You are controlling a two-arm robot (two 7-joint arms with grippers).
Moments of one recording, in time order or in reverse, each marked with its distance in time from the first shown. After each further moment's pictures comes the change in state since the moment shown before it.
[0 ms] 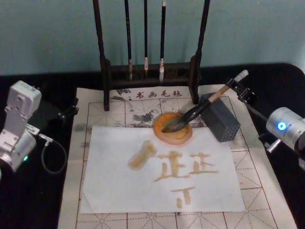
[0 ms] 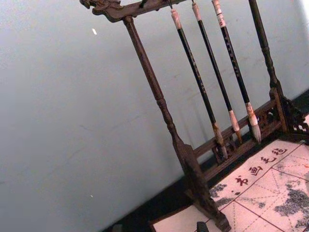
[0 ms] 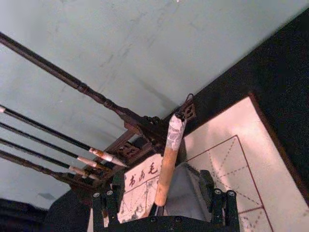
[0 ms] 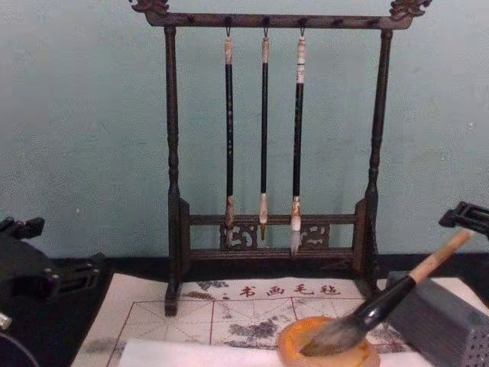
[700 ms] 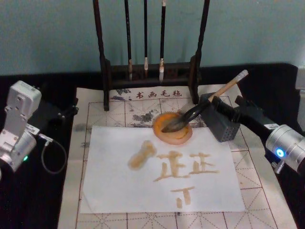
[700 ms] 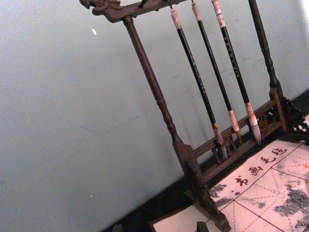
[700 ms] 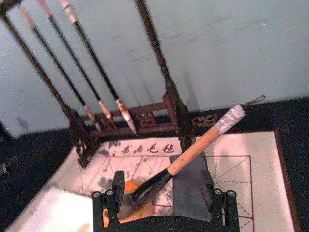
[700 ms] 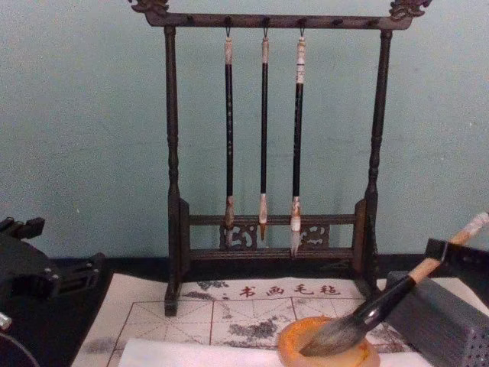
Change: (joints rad) left arm 0.000 0.000 0.000 0.000 0.000 0.000 0.000; right arm -0.067 0.138 -0.128 -0.094 -0.423 -0.149 0.154
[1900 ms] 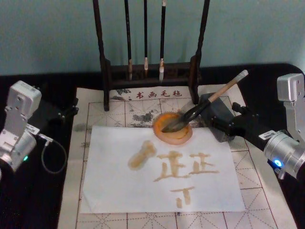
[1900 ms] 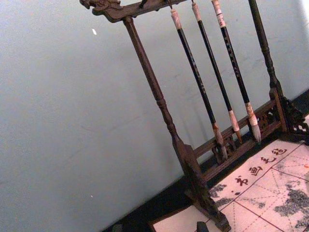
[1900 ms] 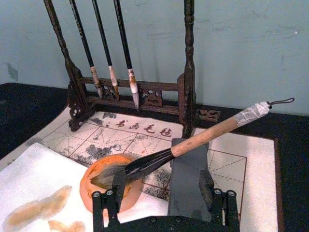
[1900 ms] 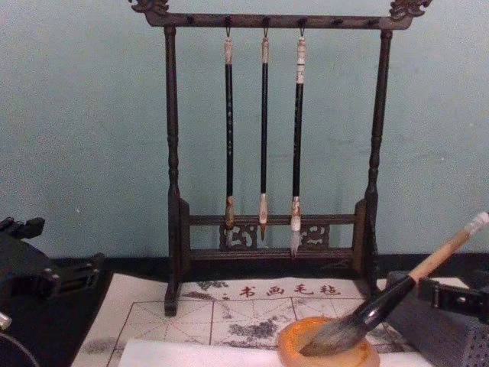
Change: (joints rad) left arm 0.000 0.000 0.000 0.000 0.000 0.000 0.000; right arm 0.014 0.032 -0.059 0.011 -0.230 -0.001 0.020
